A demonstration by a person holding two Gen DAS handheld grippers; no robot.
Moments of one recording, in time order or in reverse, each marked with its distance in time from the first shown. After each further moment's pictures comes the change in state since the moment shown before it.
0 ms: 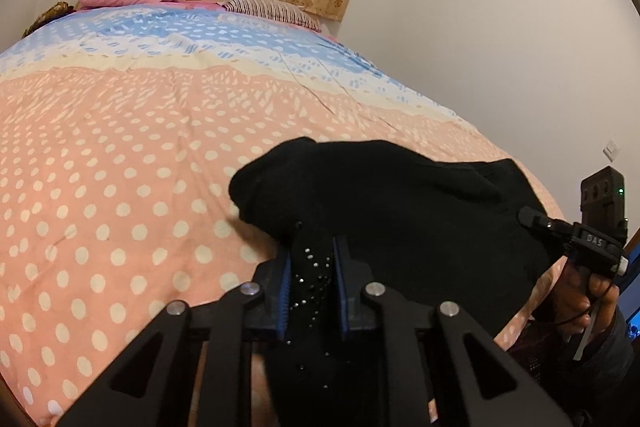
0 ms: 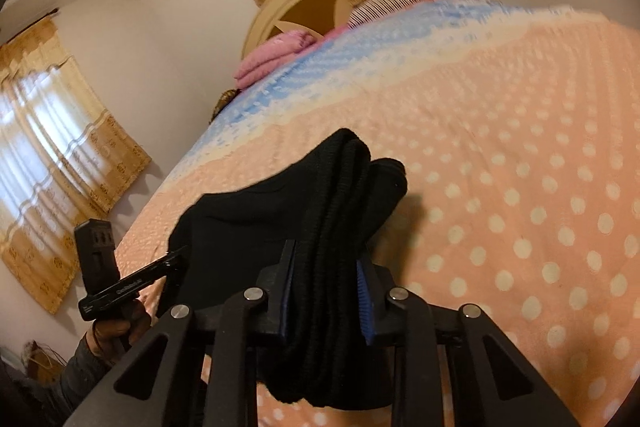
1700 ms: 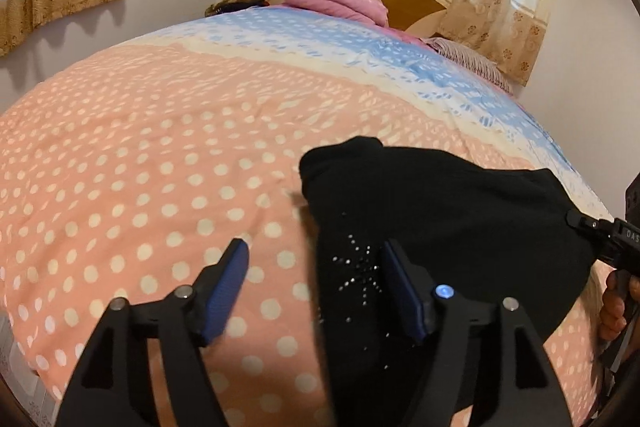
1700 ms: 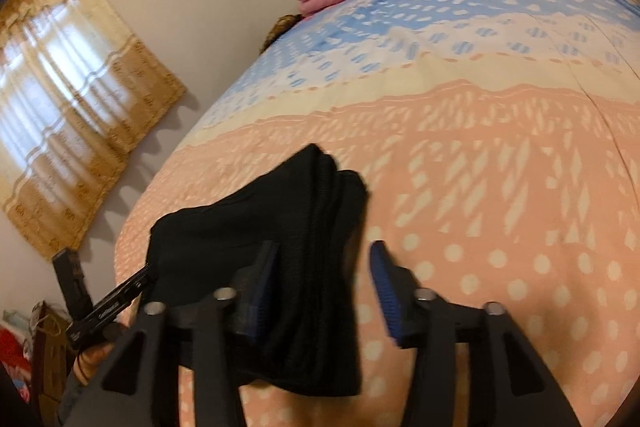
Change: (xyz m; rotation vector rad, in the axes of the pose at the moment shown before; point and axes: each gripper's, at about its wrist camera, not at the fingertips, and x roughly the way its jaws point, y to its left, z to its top) left arm -0.094 0.239 0.014 -0.300 -0.113 0.554; right arm 0.304 0.165 0.062 -0.088 0.266 0.150
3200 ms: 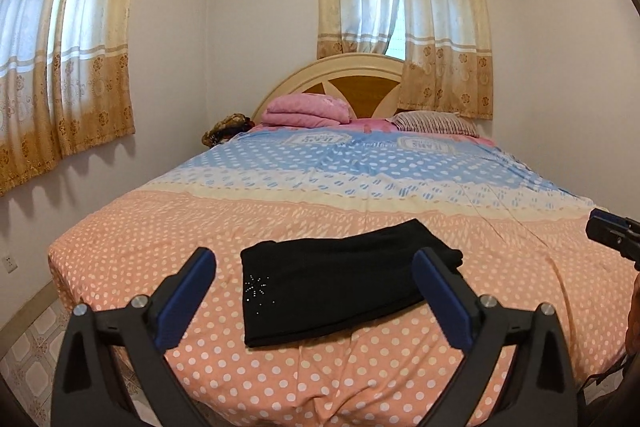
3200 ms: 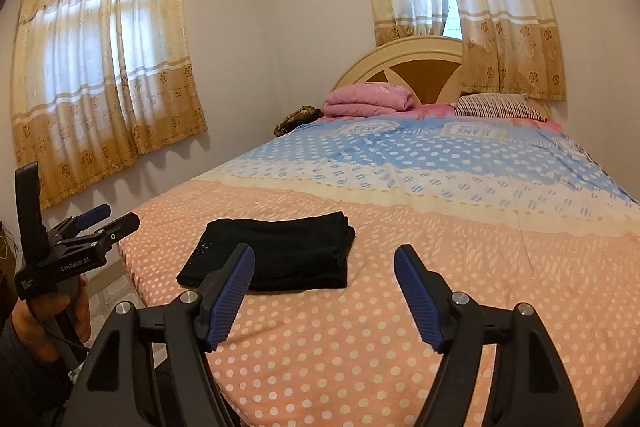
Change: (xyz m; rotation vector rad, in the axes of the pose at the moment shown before) left arm -0.188 -0.125 -0.035 0.215 -0.386 0.080; right arm -0.247 0.084 -0.099 -0.375 -0.371 -0.141
